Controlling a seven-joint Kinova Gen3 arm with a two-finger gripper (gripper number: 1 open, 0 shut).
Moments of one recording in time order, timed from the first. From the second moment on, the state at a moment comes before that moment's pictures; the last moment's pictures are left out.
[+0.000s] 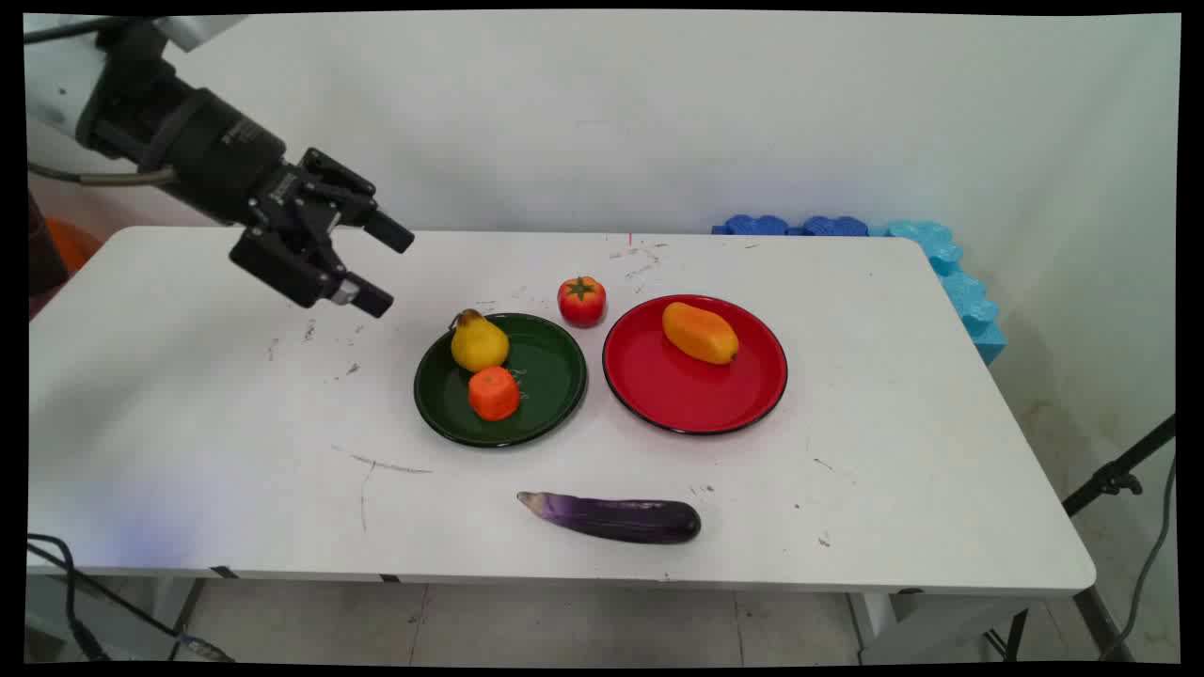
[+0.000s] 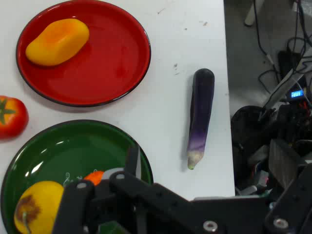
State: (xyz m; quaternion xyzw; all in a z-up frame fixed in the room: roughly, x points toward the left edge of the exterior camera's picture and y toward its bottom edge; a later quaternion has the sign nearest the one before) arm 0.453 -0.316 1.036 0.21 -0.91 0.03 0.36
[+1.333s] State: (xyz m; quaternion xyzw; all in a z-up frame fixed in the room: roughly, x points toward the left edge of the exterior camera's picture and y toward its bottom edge) arm 0.374 -0.410 0.925 0.21 -0.96 0.01 0.19
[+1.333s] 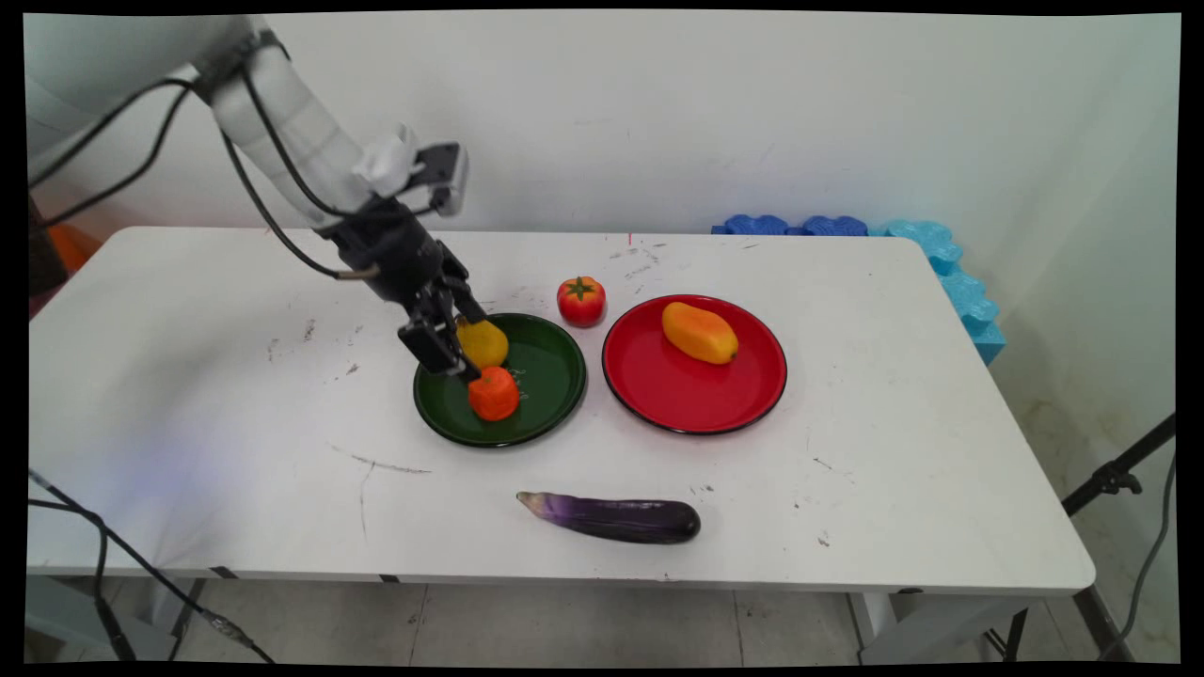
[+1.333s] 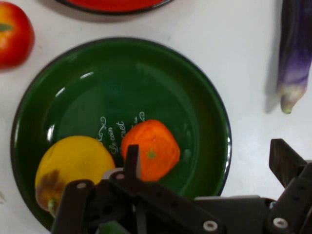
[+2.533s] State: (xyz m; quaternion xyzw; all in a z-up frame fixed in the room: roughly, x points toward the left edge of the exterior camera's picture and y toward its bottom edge) arm 0.360 -0.445 0.847 0.02 -0.99 0.05 0.15
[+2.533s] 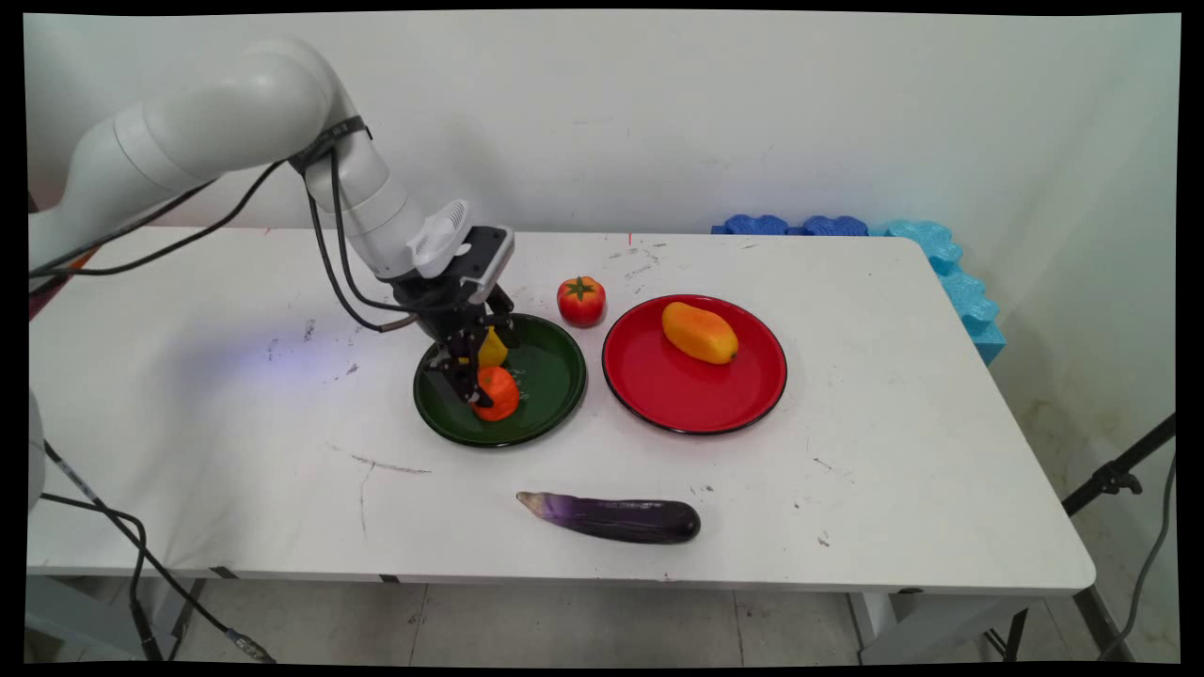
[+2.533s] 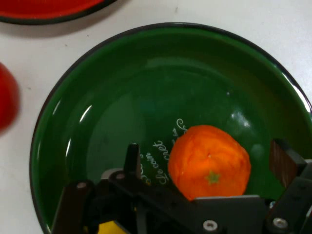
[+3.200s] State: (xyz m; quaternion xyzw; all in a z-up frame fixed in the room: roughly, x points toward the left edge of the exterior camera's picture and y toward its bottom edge) arm 0.369 -0.442 0.827 -0.02 -0.99 0.05 0.16
